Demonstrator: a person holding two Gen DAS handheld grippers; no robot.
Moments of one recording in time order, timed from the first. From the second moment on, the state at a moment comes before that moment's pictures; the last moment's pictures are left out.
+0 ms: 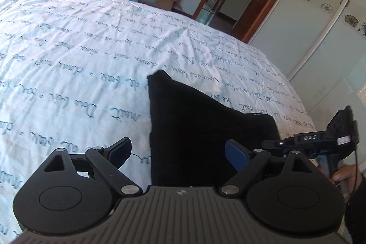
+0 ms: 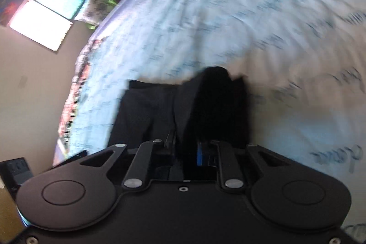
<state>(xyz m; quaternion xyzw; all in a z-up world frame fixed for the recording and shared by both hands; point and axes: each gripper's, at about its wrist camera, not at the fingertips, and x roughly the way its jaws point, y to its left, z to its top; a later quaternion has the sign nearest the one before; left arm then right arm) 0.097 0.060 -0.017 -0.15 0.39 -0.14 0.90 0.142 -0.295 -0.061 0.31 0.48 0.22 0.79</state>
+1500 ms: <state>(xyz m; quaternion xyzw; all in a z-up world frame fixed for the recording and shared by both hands) 0.059 -0.023 -0.076 0.05 0.32 -0.18 0.93 0.055 -0.259 -0.087 0.48 0.39 0.23 0.75</state>
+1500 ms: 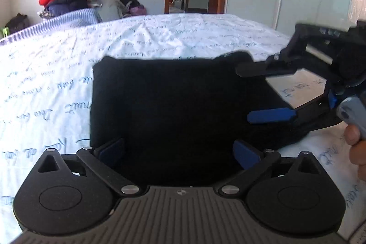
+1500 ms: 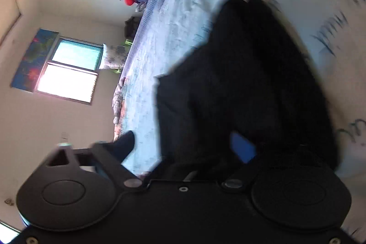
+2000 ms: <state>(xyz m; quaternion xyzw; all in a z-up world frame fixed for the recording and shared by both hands) 0.137 -0.008 -0.040 -0.05 0.33 -0.08 0.94 0.069 -0.215 -0.025 0.13 0.30 0.04 0.94</state>
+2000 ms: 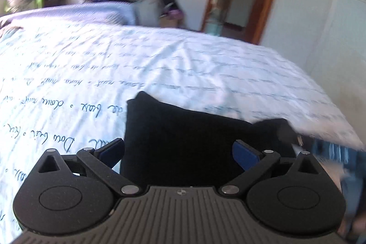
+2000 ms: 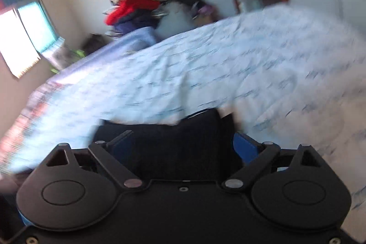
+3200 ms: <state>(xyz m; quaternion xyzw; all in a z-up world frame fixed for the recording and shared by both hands) 0.115 0.008 -0.088 -0.03 0.33 -0.04 0.94 0.054 -0.221 -0.053 0.11 0.34 0.02 0.93</state>
